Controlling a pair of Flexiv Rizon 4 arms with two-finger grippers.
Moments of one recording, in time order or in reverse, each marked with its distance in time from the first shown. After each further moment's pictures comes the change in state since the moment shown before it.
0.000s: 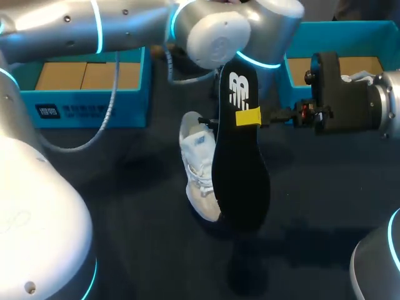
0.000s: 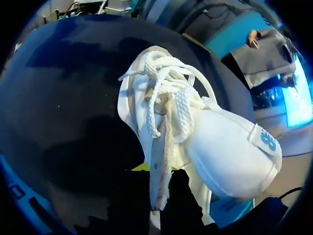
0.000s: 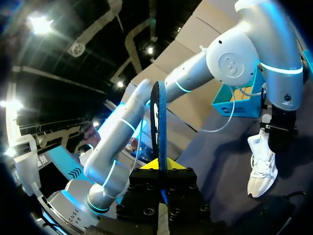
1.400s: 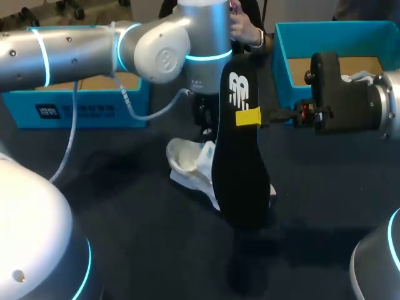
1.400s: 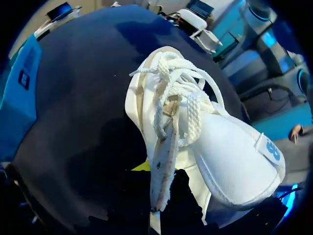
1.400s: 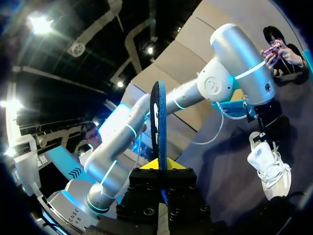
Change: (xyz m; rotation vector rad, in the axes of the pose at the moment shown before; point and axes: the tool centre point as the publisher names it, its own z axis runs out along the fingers) left arm 0.006 -0.015 0.012 0.318 -0.259 -0.712; right arm 0.000 0.000 0.000 0.000 0.000 0.000
